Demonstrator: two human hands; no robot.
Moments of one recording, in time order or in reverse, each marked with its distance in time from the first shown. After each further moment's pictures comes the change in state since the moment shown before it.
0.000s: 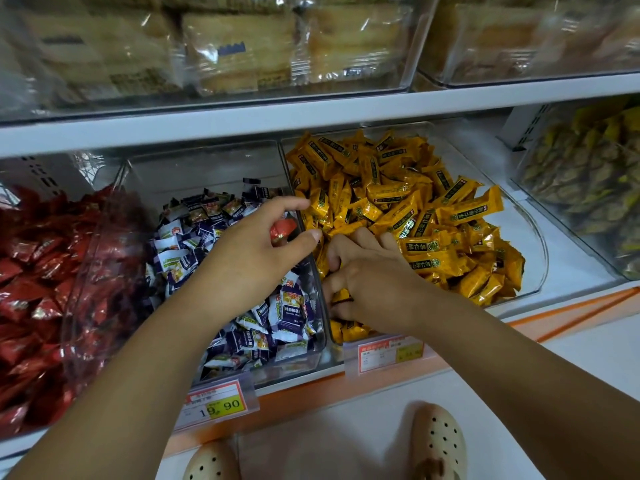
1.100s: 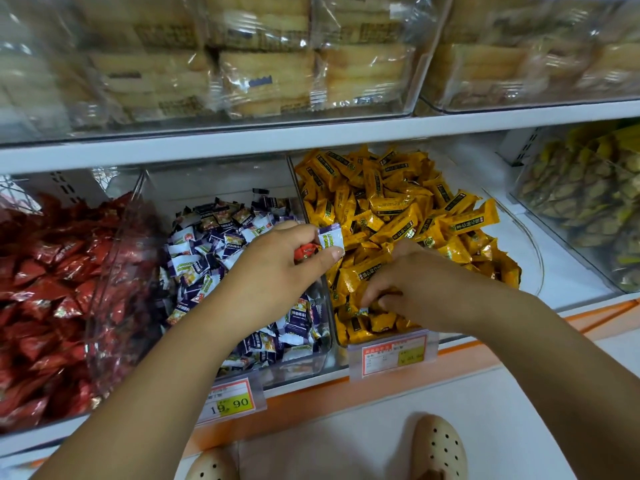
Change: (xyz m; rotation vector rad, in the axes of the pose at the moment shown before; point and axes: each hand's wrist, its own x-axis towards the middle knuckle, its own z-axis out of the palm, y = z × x) left_hand -0.006 0.003 0.008 0.107 0.019 0.218; right_hand -0.030 0.023 -0.025 0.234 -0.165 0.234
